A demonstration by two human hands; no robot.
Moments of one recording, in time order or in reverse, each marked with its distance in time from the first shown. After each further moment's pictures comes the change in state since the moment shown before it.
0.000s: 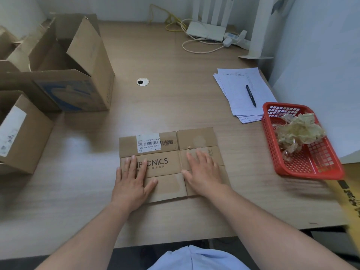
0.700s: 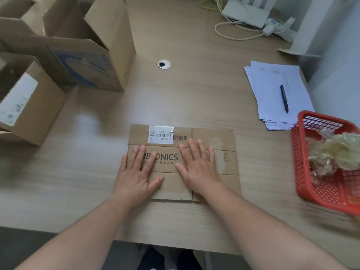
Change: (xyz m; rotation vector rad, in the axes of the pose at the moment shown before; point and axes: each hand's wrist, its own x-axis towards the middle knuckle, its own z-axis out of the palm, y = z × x) left_hand 0.000 0.002 0.006 0.074 0.027 -0.029; right_hand 0.049 -0.015 0.035 -0.155 0.045 -0.256
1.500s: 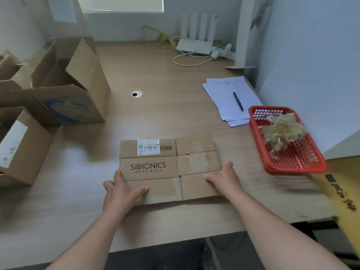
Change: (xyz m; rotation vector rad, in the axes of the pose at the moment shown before) left_hand -0.024 0.003 -0.034 -0.733 0.029 -0.395; right_hand -0.093 0.065 -0.035 0.708 0.135 0.764
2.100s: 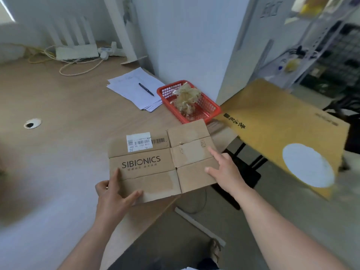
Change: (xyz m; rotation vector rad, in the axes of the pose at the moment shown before) left_hand -0.035 0.038 0.020 -0.029 -0.411 0.601; right_hand -0.156 0.100 -0.049 0.204 0.327 0.084
